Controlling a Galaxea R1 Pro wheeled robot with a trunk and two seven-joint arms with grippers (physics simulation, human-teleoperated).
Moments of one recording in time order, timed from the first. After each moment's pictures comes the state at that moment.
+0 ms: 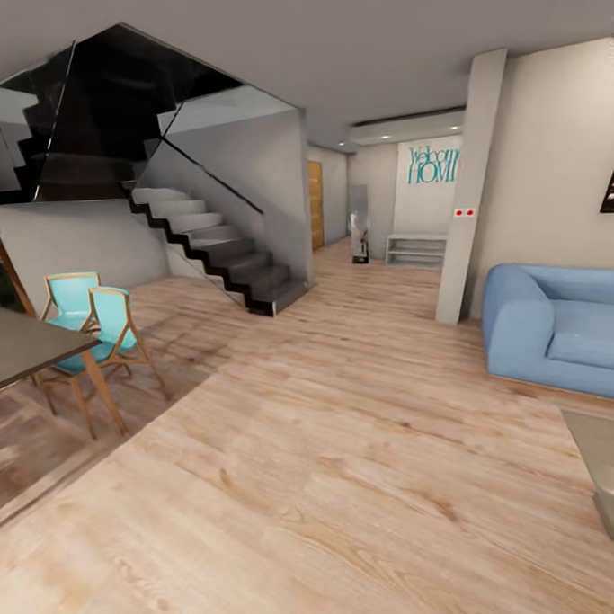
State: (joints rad) left arm 0.00 -0.03 0.01 -0.09 0.01 -0.02 0.00; right arm 0.00 0.00 0.00 0.00 0.00 -0.01 -0.01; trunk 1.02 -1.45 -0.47
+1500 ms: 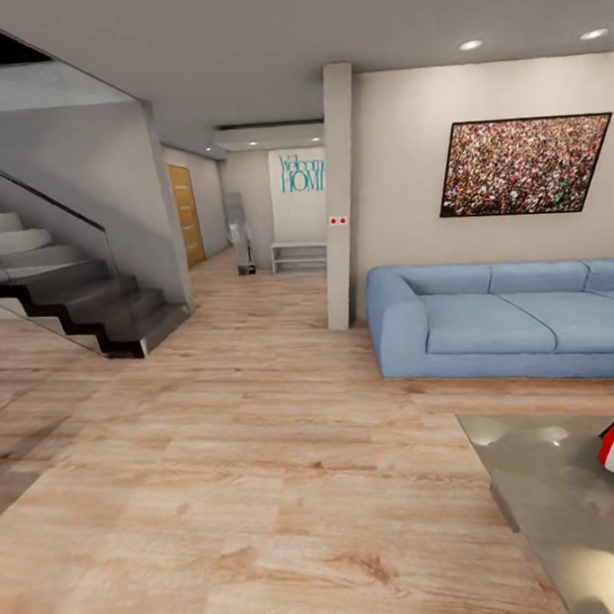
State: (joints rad) left arm 0.00 -0.03 0.01 -0.09 0.01 -0.02 0.00; right arm 0.00 0.00 0.00 0.00 0.00 -0.01 -0.01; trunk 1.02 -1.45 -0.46
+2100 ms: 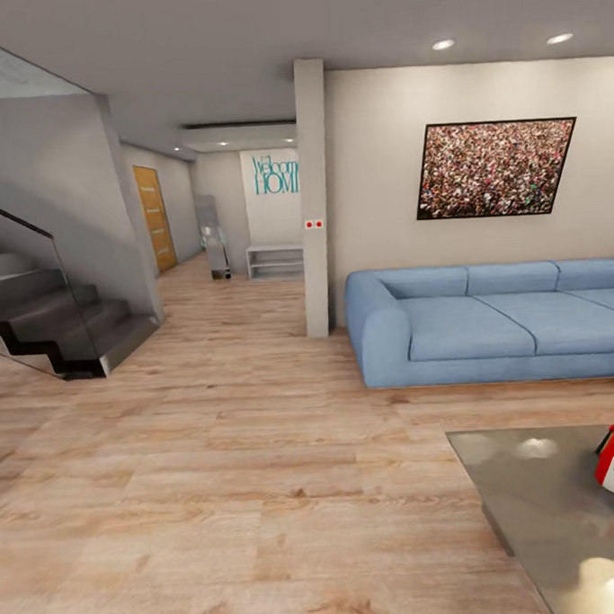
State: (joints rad) left arm 0.00 -0.03 0.01 -0.09 0.01 -0.02 0.00; right arm 0.00 0.00 0.00 0.00 0.00 0.00 -0.01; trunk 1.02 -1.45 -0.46
